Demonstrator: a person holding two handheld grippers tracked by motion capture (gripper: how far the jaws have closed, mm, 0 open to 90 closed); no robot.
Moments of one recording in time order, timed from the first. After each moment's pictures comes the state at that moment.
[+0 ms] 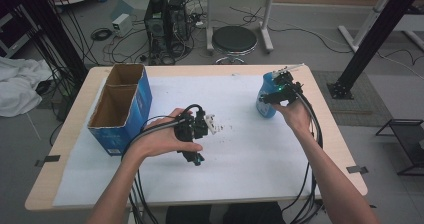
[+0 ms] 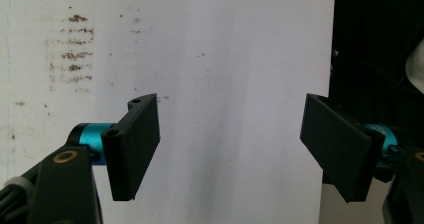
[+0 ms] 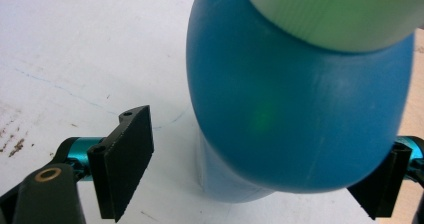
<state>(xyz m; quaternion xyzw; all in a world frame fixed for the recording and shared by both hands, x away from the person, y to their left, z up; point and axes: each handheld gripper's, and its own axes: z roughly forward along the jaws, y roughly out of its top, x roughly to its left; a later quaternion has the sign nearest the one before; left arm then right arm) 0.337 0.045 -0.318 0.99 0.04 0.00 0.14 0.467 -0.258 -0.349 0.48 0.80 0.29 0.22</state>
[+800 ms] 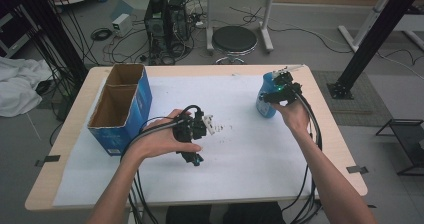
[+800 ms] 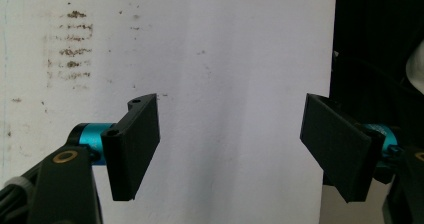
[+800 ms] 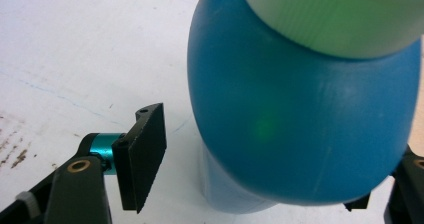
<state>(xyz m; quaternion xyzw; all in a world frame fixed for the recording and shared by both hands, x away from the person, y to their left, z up) 0.337 0.048 -0.321 0.99 0.05 0.00 0.14 0.468 -0.257 -0.351 0.48 0.79 0.31 0.22</state>
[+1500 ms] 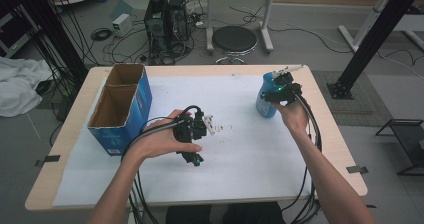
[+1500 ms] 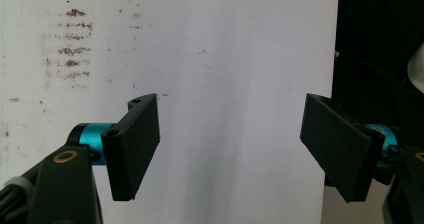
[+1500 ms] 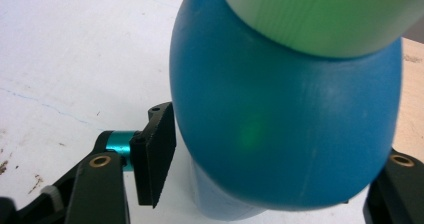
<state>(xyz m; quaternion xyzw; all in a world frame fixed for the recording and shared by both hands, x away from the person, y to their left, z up) 0.338 0.048 -0.323 0.99 0.05 0.00 0.14 0.468 -0.258 -0.353 0.48 0.78 0.31 0.24</state>
